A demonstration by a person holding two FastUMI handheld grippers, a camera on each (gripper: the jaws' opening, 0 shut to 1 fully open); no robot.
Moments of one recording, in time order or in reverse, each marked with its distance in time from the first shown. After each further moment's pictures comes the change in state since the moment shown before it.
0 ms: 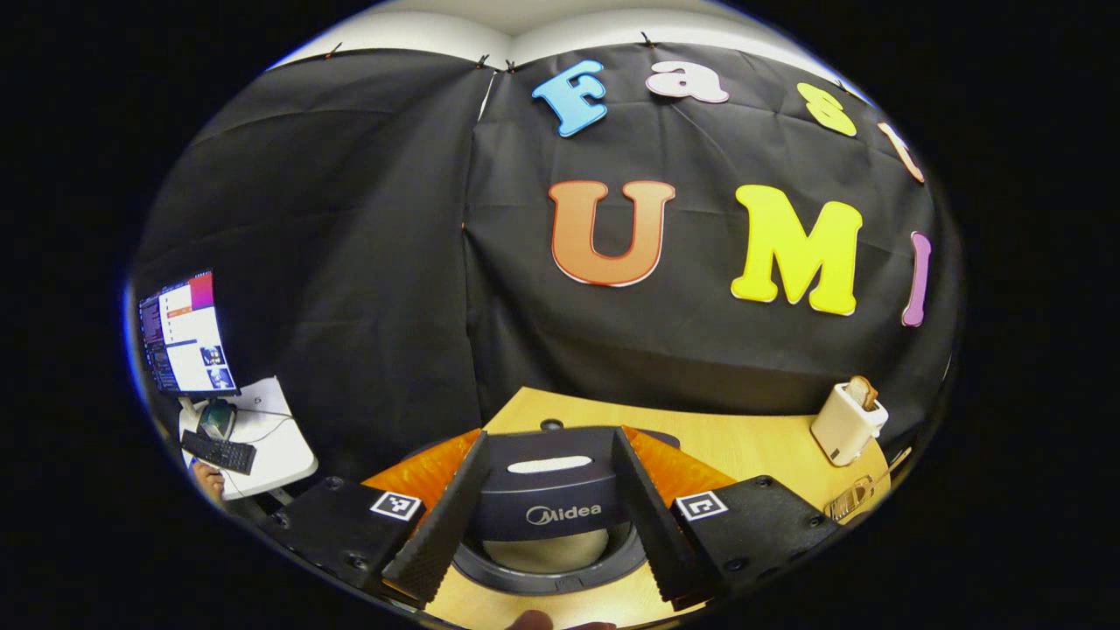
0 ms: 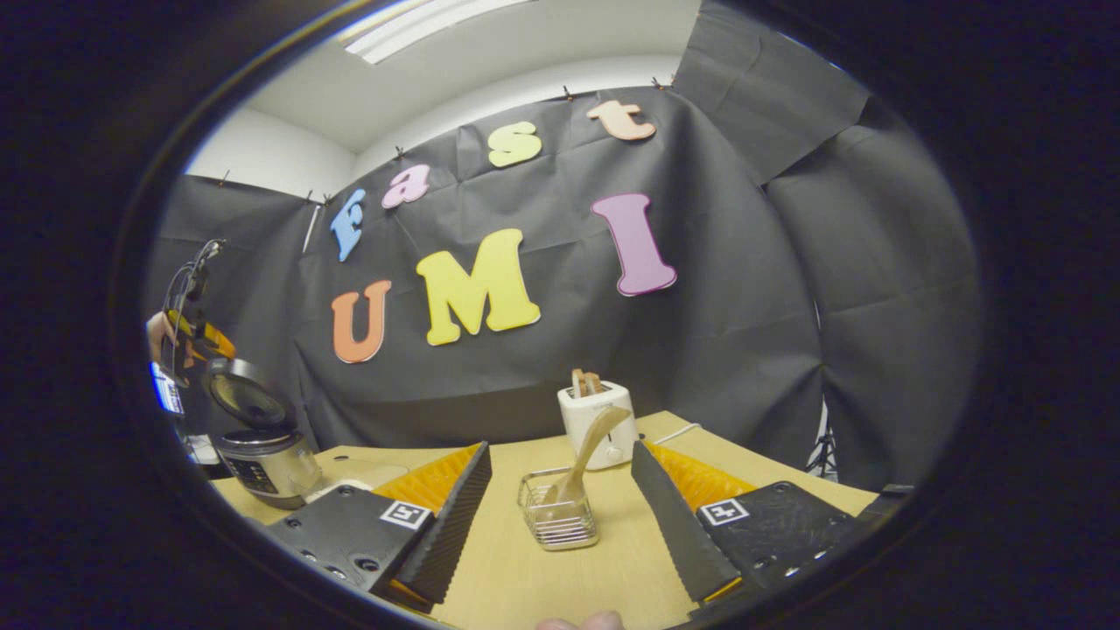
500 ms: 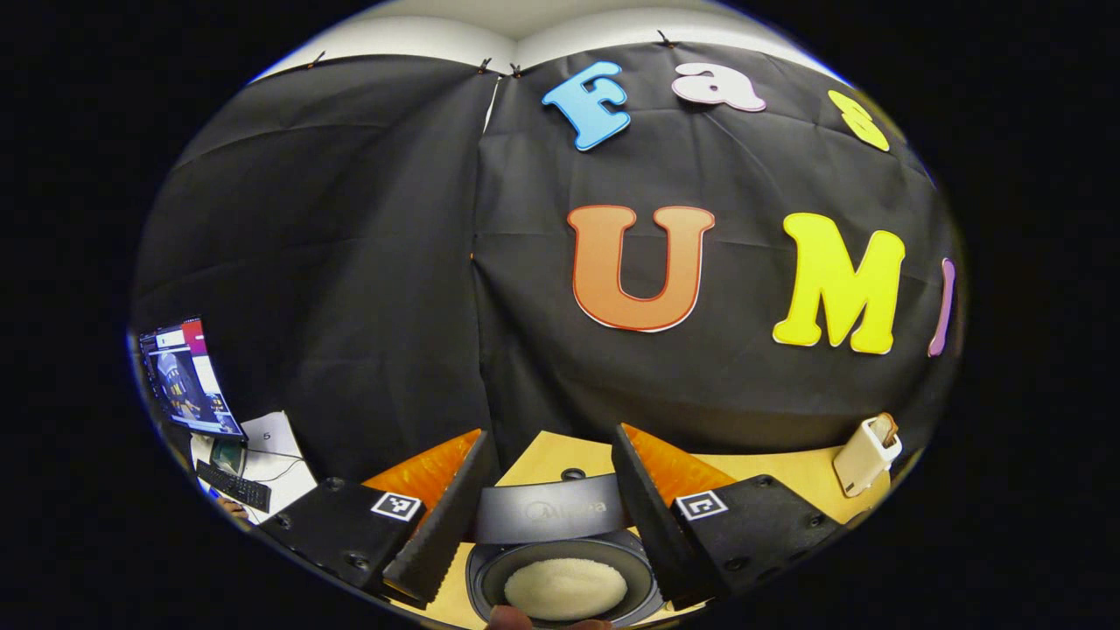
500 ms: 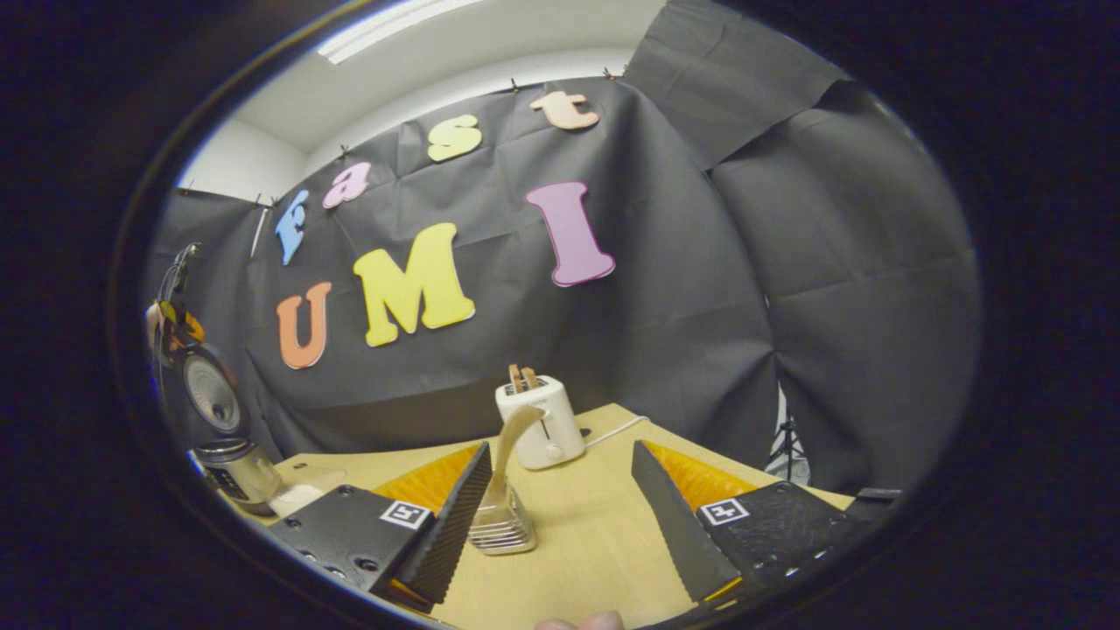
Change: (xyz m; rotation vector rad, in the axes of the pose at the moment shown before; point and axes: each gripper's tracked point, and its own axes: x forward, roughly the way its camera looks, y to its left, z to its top) left arm 0.073 0.027 0.114 0.017 -0.057 0.051; right arm 0.018 -0.060 -0.002 0.049 0.023 -0.137
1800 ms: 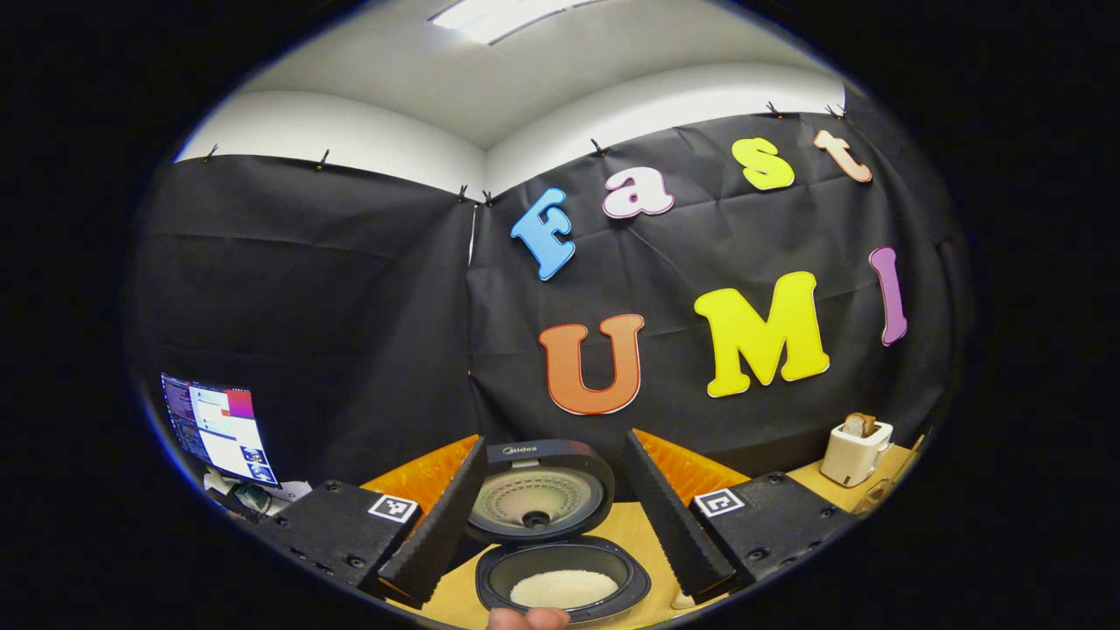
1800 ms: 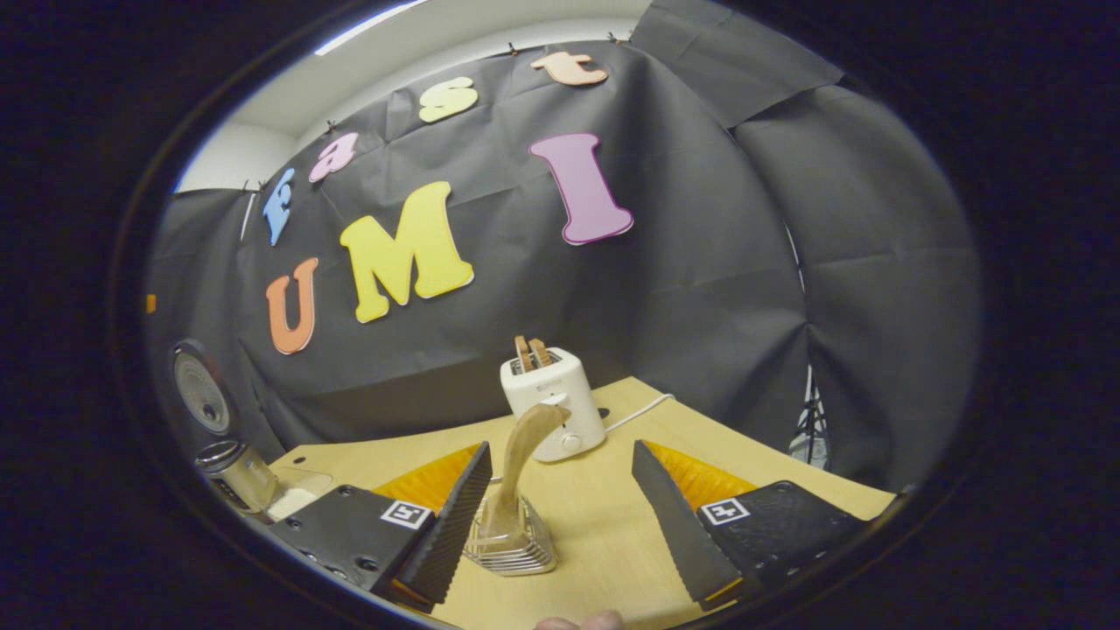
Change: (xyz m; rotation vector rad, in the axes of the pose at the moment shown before) left arm -0.160 -0.047 0.027 0.122 -0.418 0.000; right arm 0.074 -0.001 -0.011 0.012 0.115 -0.028
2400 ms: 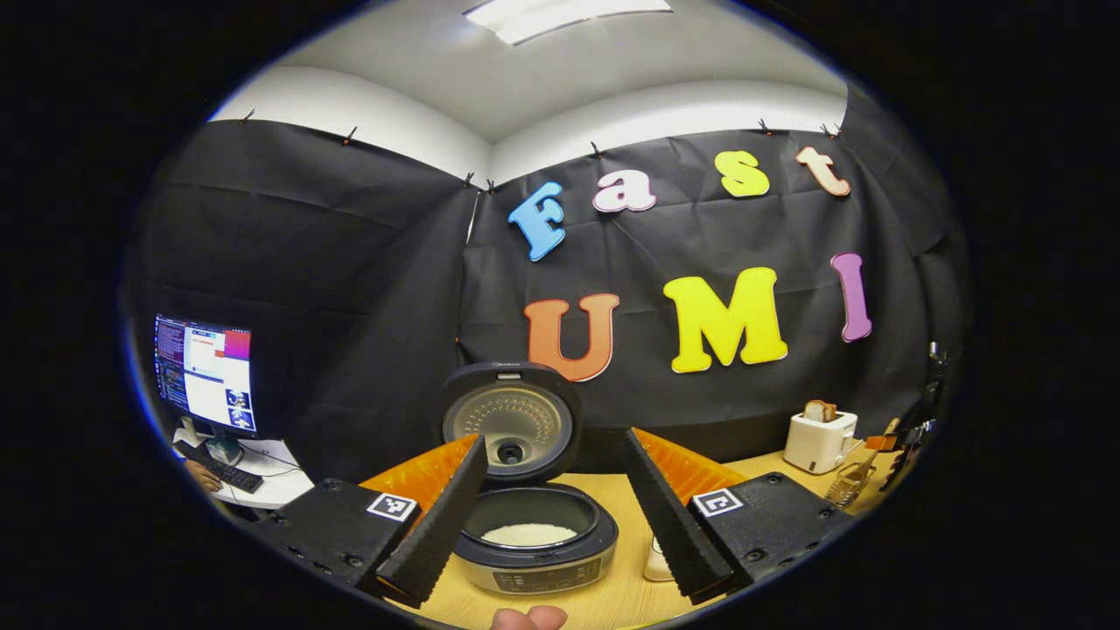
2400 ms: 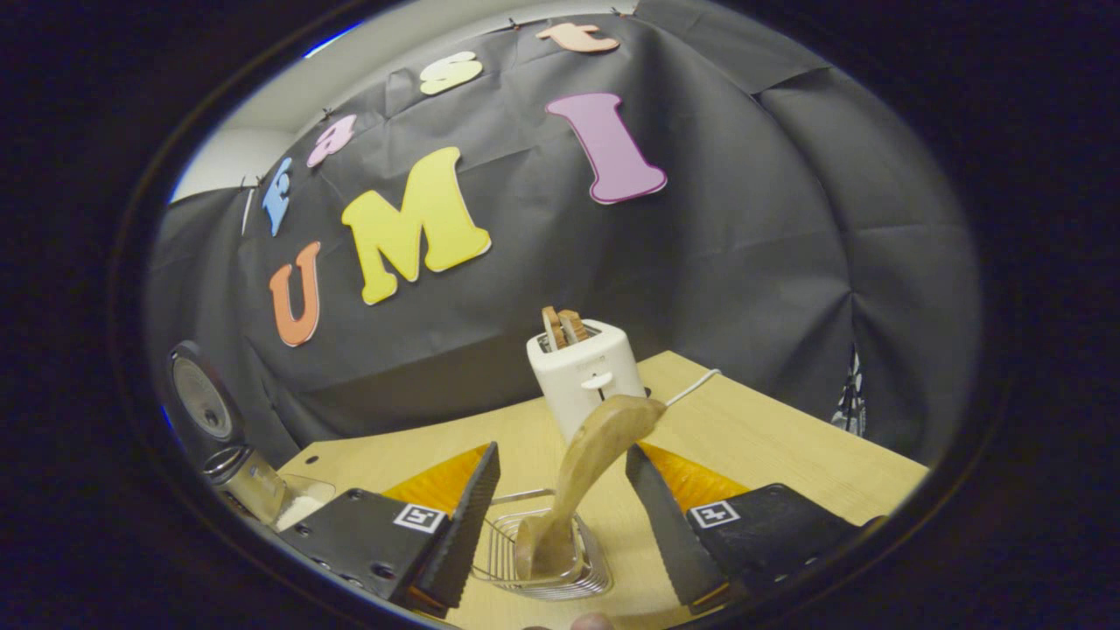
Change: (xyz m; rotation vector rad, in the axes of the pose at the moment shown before) left arm -0.106 -0.015 -0.085 -0.082 -0.013 -0.061; right arm 0.068 0.042 -0.024 0.056 0.097 0.062
